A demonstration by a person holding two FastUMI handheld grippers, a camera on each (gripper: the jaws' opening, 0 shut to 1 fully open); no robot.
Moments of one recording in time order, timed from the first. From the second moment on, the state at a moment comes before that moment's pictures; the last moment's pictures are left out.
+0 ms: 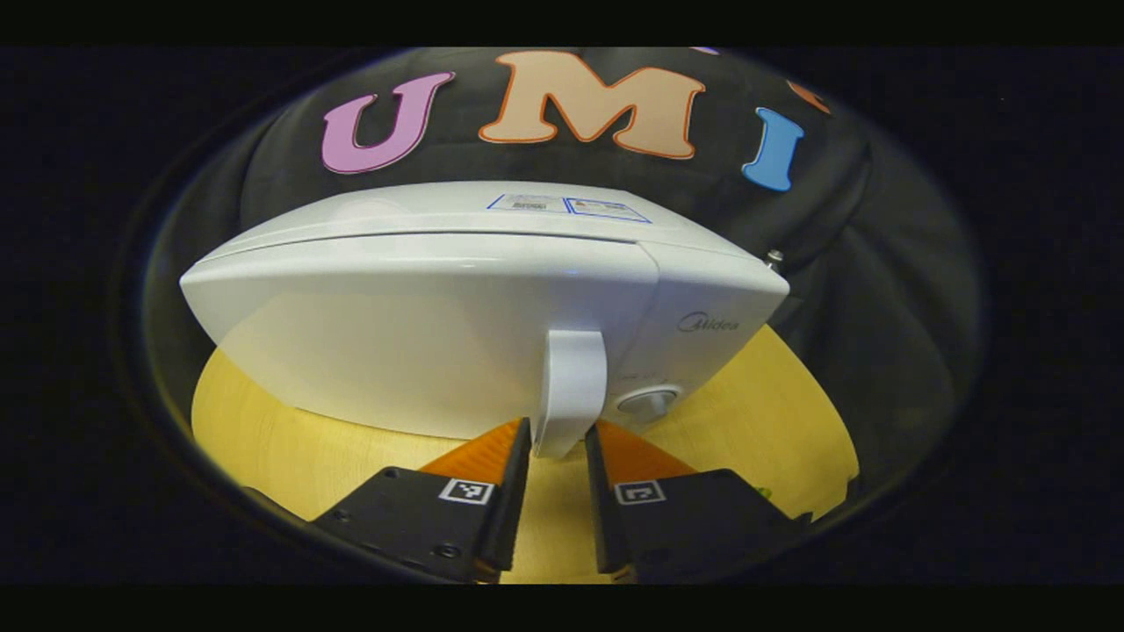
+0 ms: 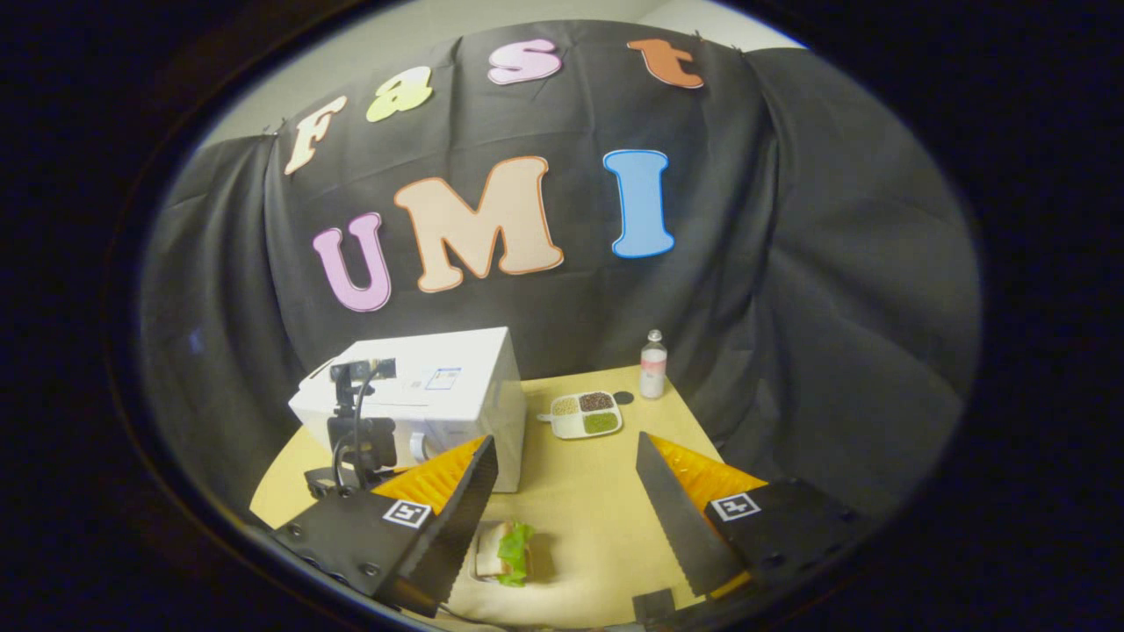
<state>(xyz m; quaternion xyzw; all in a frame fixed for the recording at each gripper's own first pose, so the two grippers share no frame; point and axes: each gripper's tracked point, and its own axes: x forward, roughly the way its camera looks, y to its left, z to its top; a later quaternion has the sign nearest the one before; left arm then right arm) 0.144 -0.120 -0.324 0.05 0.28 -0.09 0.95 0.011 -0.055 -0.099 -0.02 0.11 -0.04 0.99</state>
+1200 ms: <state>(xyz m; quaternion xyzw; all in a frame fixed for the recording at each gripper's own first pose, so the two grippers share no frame) 0.148 -0.117 -0.324 0.03 0.23 -0.03 0.97 0.003 -0.076 -0.137 0.01 0.16 0.01 0.99</state>
